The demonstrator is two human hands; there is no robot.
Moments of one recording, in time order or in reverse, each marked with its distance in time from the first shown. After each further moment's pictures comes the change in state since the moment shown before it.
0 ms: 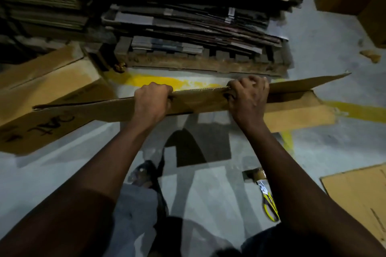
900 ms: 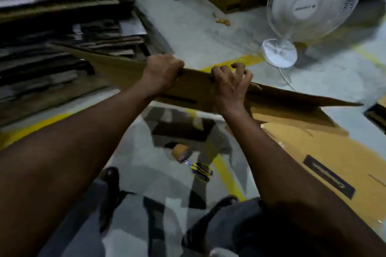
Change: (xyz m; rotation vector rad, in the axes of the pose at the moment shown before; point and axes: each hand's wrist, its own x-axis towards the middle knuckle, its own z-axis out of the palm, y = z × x) left_hand 0.005 0.396 -0.079 -0.012 0.114 0.878; right_hand -0.151 0.244 -0.172 -0.322 0.120 0.561
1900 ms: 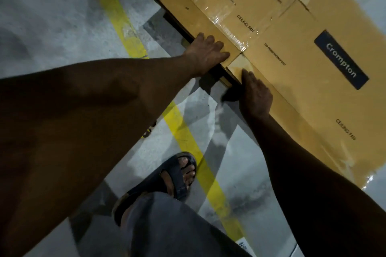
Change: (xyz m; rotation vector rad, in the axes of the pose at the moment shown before) left_hand 0.116 0.334 0.413 0.036 -0.490 0.552; right_hand -0.236 0.328 0.286 -0.062 -0.761 0.289
